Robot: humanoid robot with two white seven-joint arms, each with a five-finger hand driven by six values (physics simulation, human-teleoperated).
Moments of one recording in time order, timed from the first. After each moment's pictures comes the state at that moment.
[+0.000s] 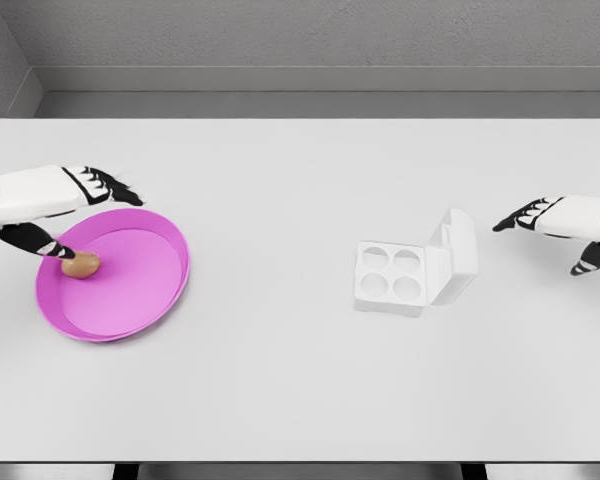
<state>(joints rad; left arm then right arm) -0.44 1.01 -0.40 -1.54 -0.17 -0.61 -0.61 -0.60 -1.01 0.66 -1.28 0.34 -0.61 0.57</state>
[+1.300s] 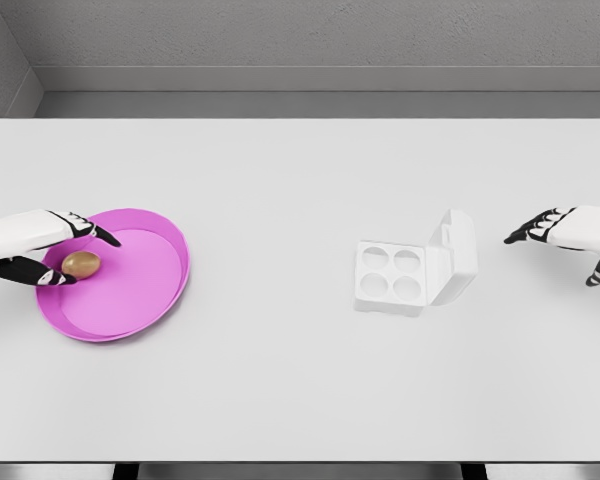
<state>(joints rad) -0.32 0.99 -0.42 -1.39 -0.09 -0.61 -0.54 -0.55 -1.08 0.65 -1.35 0.34 -0.61 0.56</state>
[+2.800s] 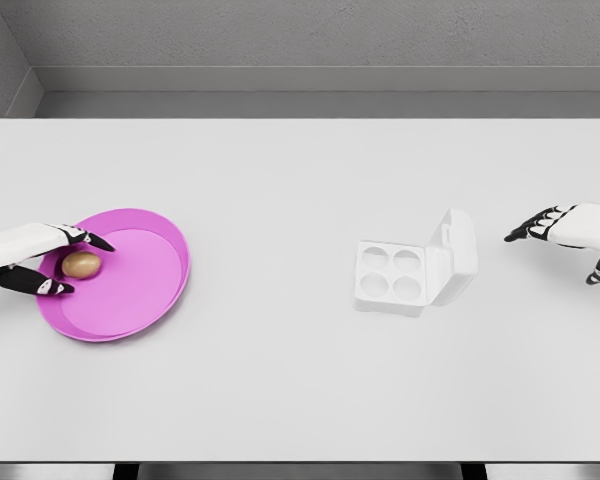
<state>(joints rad) -0.31 0.93 -0.42 -1.26 -0.08 -0.61 -0.54 -0.55 -1.07 0.65 -1.34 0.34 -0.61 0.57</state>
